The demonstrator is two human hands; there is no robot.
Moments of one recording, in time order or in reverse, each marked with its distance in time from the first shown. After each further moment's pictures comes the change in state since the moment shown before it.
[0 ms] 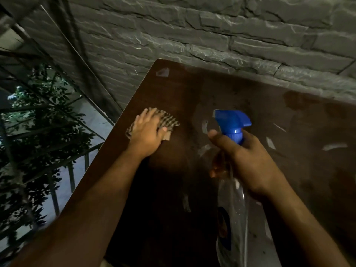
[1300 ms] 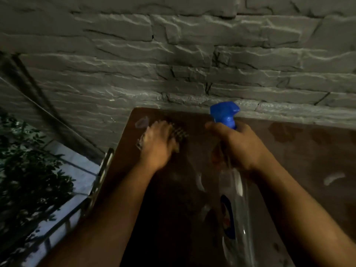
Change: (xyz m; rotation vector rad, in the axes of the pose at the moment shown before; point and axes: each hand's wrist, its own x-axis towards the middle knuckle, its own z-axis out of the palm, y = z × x) left_hand 0.151 0.043 0.006 0.055 -0.014 0.215; right_hand 0.124 -0.066 -0.033 0.002 0.197 0.000
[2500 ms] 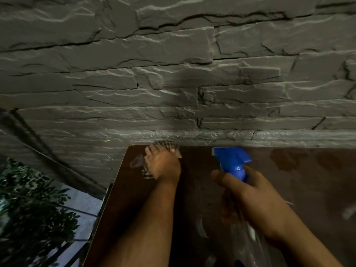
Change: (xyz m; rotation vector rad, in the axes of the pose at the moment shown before) left_hand 0.078 0.044 0.011 0.025 0.100 -0.542; right_hand -0.006 0.010 -0.018 0.080 0.050 -0.001
